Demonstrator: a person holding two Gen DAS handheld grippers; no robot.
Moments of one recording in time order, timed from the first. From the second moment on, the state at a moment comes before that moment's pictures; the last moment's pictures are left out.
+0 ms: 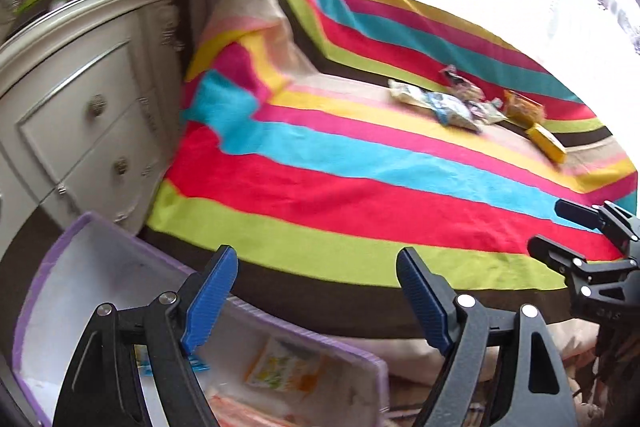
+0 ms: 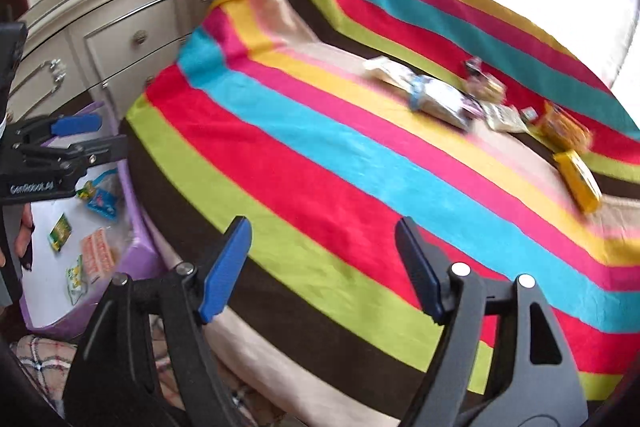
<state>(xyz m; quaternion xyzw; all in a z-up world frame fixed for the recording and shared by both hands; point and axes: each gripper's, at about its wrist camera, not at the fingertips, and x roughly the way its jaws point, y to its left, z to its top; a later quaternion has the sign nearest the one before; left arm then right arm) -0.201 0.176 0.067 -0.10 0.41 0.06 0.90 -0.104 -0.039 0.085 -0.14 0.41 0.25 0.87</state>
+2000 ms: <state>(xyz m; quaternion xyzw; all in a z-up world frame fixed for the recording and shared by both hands) 0.017 -0.069 0.036 0.03 0.42 -0.13 0.90 0.034 -0.228 0.072 -0.11 0.46 0.14 0.87</state>
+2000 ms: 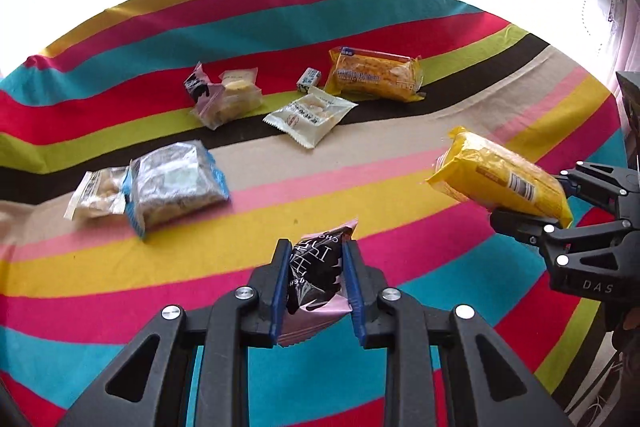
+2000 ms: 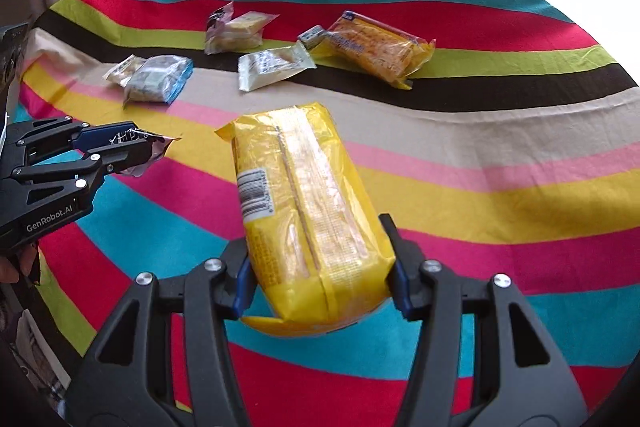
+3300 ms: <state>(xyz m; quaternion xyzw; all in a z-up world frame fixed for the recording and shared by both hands) -0.160 0.105 0.074 -0.06 0.37 -0.03 0.93 -0.096 -0.050 0.118 -0.25 0.41 0.23 0.85</state>
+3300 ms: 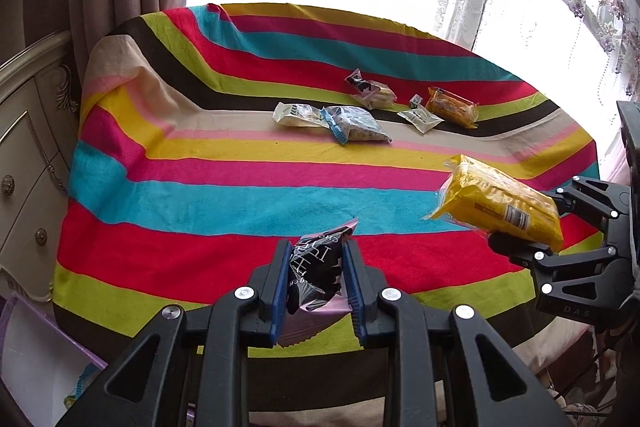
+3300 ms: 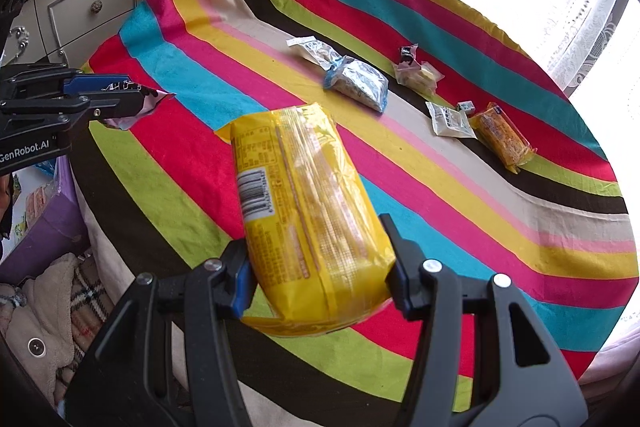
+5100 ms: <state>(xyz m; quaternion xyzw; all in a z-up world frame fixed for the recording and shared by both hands) -0.370 0.317 0.017 -0.18 0.41 0.21 0.87 -0.278 0.211 0.087 -0.43 0.31 0.49 0.69</state>
